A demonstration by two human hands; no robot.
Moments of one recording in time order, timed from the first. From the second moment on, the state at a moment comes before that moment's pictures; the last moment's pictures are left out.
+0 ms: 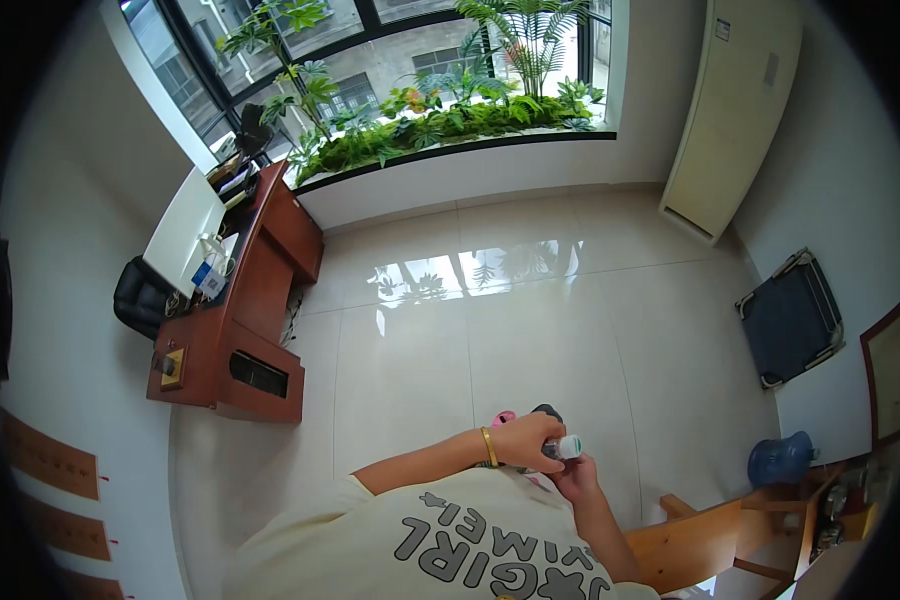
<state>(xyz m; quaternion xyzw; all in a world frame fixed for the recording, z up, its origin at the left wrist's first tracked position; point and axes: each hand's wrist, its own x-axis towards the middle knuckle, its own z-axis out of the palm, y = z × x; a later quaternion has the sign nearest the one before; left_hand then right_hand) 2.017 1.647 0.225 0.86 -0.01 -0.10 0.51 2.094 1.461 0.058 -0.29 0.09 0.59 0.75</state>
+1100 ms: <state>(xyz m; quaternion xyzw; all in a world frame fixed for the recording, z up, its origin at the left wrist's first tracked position) 2.347 1.461 0.266 0.52 -0.72 -0.28 0.36 2.257 1.291 0.200 -0.71 0.34 -0.41 0.46</state>
